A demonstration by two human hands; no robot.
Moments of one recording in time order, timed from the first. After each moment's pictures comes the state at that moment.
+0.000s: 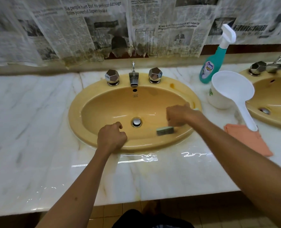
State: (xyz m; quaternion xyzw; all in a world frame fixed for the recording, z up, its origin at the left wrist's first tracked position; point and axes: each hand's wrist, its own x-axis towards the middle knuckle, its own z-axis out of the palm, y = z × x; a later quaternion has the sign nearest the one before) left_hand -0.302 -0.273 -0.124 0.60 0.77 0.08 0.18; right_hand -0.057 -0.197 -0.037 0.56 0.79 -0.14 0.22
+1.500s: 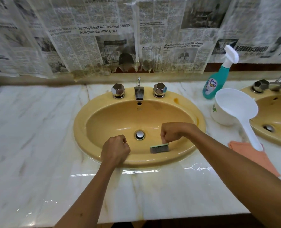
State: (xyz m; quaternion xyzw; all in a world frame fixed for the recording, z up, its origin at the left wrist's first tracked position) left_hand -0.297 -0.275 -0.114 0.58 0.78 0.13 0.19; right_hand -0.077 -0.176 -0.048 0.50 0.76 -0.35 0.23
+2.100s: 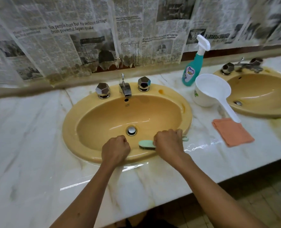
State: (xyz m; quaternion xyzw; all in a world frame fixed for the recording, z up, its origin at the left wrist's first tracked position) left_hand -0.305 -0.274 -0.113 0.66 0.72 0.07 0.21; right_hand -0.122 -0.302 -0.045 0.71 0.70 -0.06 0.07
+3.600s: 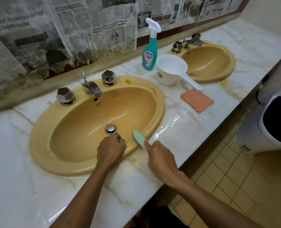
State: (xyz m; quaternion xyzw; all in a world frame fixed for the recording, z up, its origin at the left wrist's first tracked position) left_hand -0.299 -0.268 -0.109 0.74 0.61 0.04 0.28; right_hand -0.177 -0.390 -0.066 0.82 0.54 -0.17 -0.05
